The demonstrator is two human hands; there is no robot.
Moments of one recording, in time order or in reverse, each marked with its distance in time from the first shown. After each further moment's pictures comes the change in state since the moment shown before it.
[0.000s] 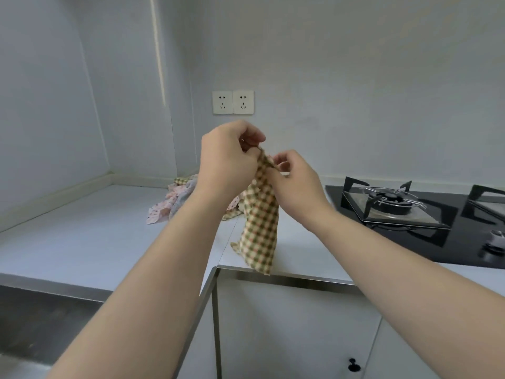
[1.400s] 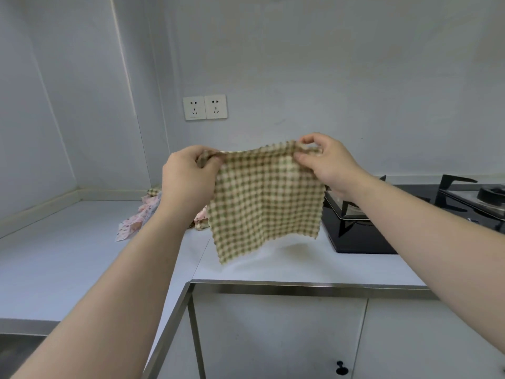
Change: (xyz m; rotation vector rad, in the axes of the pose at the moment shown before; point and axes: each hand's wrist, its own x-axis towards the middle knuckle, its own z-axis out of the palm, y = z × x) left_hand -0.004 -0.022 0.016 -0.104 -0.029 -0.267; right_hand 0.058 0.049 -0.105 0.157 -0.030 0.062
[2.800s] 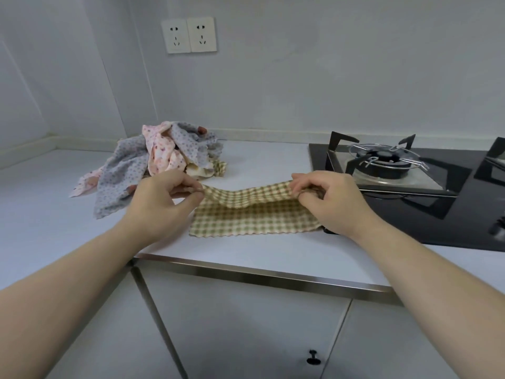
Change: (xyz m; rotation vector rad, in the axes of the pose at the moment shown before) left_hand -0.040 -0.122 0.063 0.252 -0.269 0.101; right_hand -0.027 0.169 -0.039 -0.344 -0.191 -0.306
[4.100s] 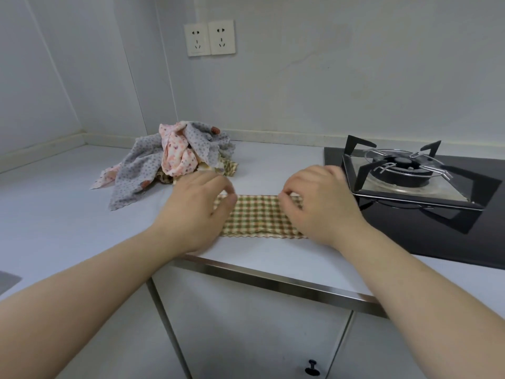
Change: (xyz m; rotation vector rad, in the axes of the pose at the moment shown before) left_hand -0.007 0.040 0.029 0.526 -0.069 0.210; right_hand 0.010 -0.024 0.019 -0.574 -0.022 -0.193
